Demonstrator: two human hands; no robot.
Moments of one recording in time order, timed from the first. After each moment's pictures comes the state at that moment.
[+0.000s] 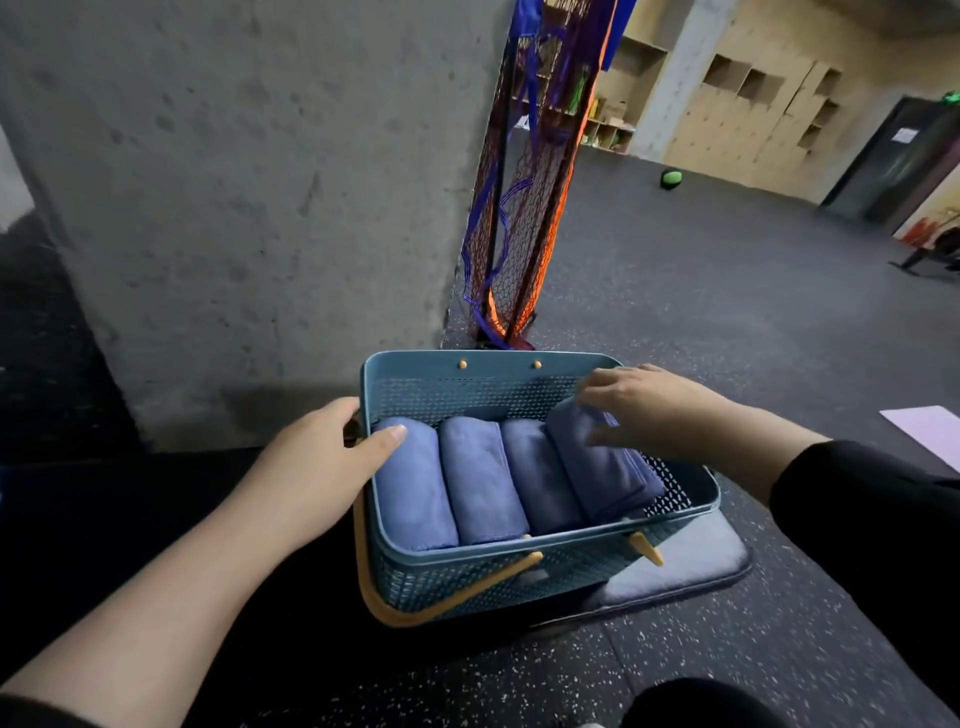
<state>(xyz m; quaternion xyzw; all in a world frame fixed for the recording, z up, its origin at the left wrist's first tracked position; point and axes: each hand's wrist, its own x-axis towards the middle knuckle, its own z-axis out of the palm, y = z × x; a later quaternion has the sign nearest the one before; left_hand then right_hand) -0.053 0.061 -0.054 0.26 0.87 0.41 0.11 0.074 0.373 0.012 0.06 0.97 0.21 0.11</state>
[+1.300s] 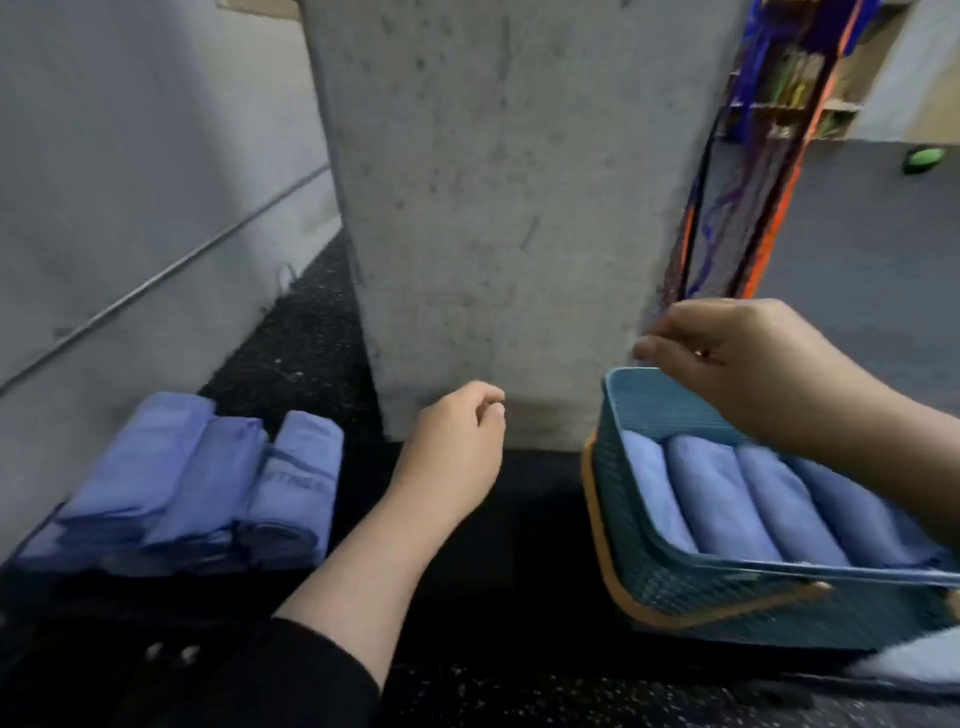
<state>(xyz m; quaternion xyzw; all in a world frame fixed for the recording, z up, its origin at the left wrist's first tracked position) -0.067 -0.022 -0.029 0.17 0.89 0.42 0.03 0.022 0.195 0.063 -0.04 0.96 -0.17 -0.24</state>
